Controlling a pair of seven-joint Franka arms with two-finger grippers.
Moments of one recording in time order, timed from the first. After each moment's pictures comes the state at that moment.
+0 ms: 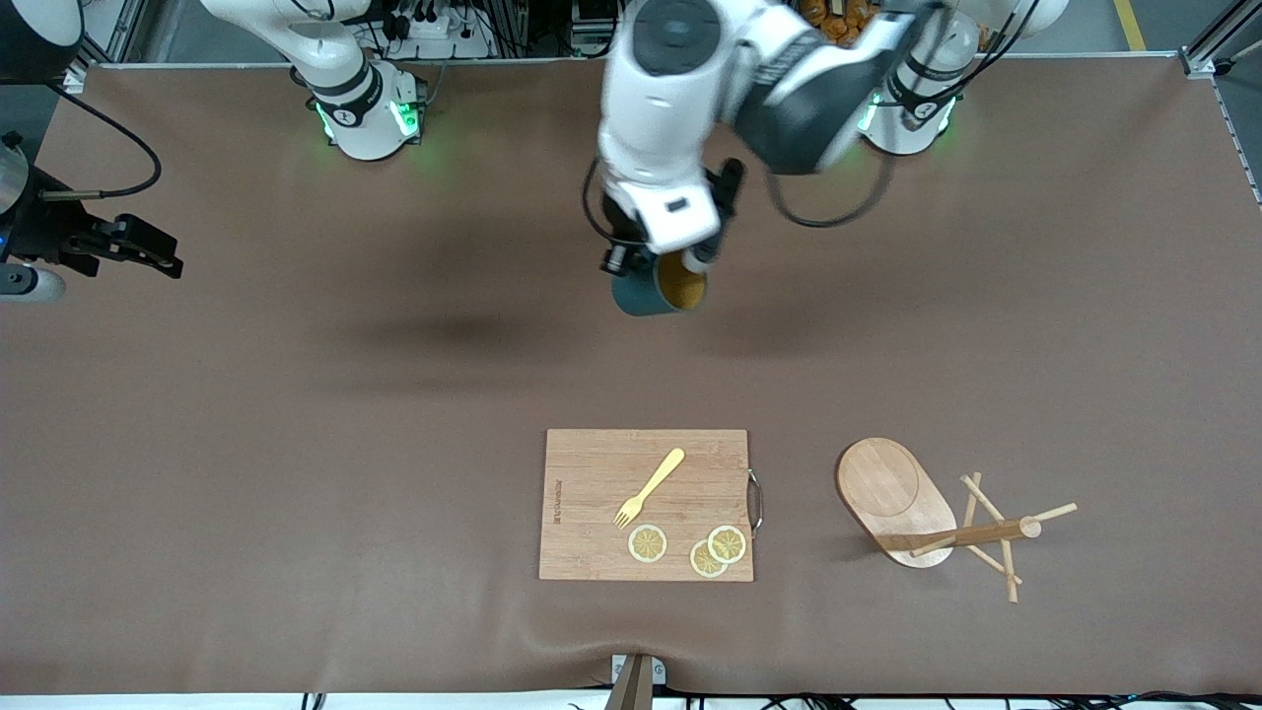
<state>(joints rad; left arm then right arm) -0.66 0.45 -0.10 -1.19 -0.14 1.74 -1.94 0.03 -0.04 -0.04 -1.67 -0.02 1.58 0.01</state>
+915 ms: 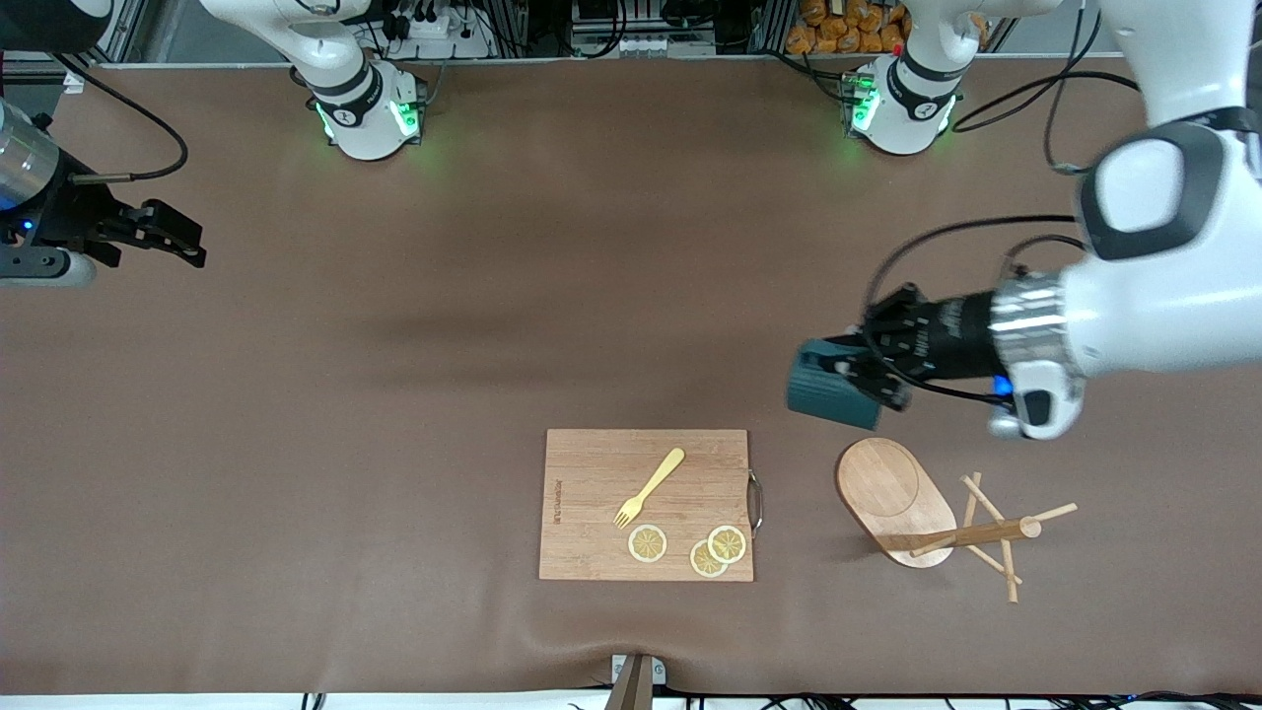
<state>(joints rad) -0.09 0.45 -0.10 -1.24 -0.71 1.63 -1.30 0.05 -0.05 -0.01 -1.67 -0.02 1.57 0.05</state>
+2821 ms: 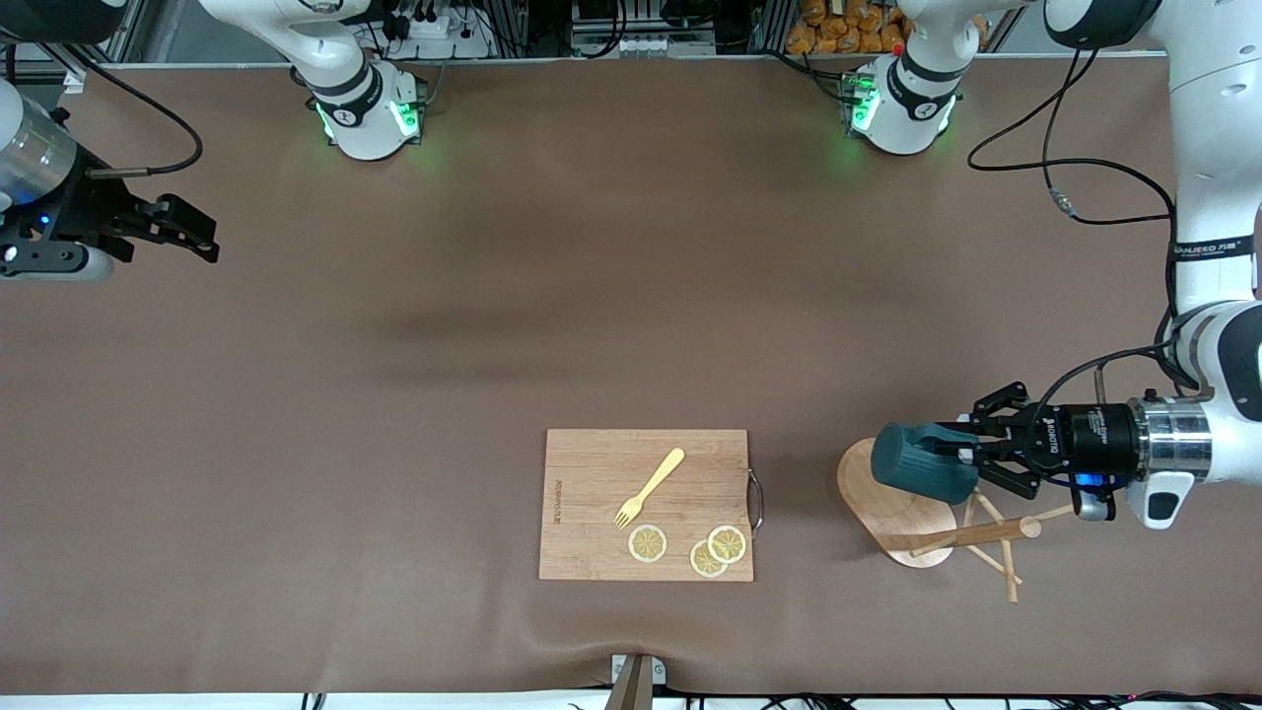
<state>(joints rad) 0.20 0.69 -0.10 -1.25 -1.11 1.53 -0.94 0.08 -0.06 -0.01 -1.67 -0.02 1.56 0.08</state>
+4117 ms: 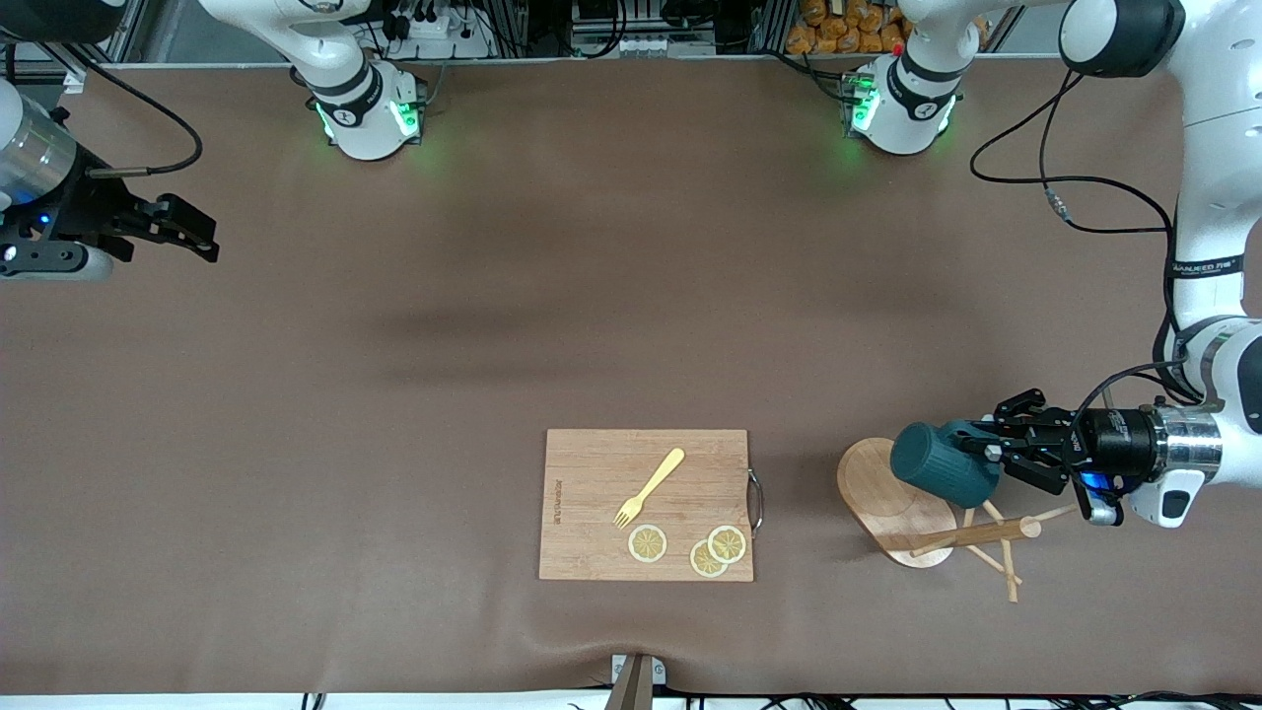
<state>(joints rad) 0.28 0.79 -0.10 -1.25 -1.21 1.42 -0.68 0.08 -0.06 -0.01 -1.67 -0.02 1.56 0.08</state>
